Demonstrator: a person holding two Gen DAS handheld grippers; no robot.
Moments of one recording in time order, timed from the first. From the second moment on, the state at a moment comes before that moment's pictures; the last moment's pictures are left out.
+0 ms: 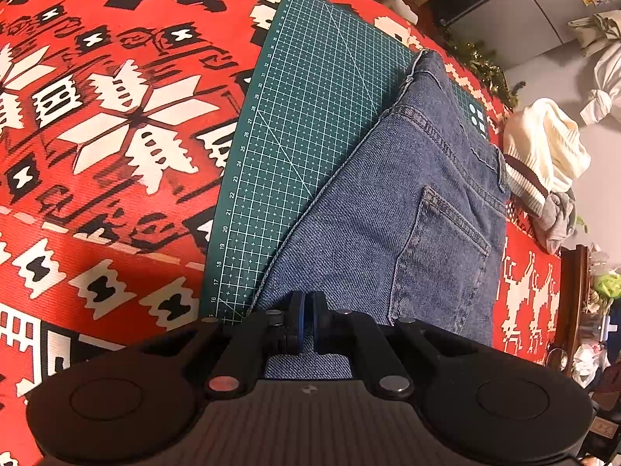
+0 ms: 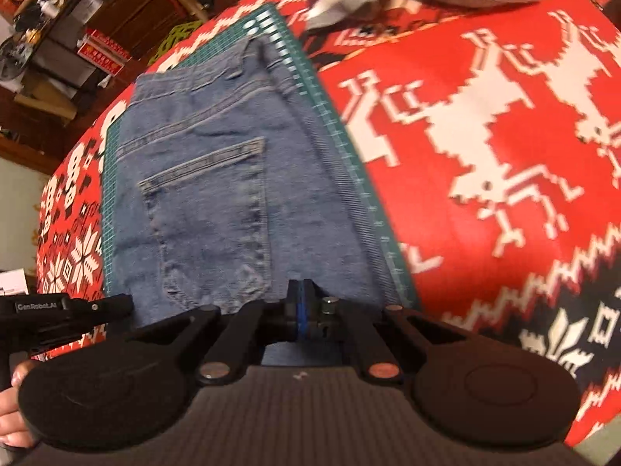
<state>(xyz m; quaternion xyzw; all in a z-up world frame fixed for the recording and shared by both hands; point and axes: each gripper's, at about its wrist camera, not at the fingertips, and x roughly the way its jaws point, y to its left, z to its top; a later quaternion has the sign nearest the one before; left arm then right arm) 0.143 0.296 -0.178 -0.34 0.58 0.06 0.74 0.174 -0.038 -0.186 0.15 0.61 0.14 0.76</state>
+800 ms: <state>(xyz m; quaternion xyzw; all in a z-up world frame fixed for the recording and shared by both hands) 0.143 0.283 -0.166 -0.34 0.58 0.03 0.74 0.153 -0.060 -0.178 0.12 0.60 0.13 0.78</state>
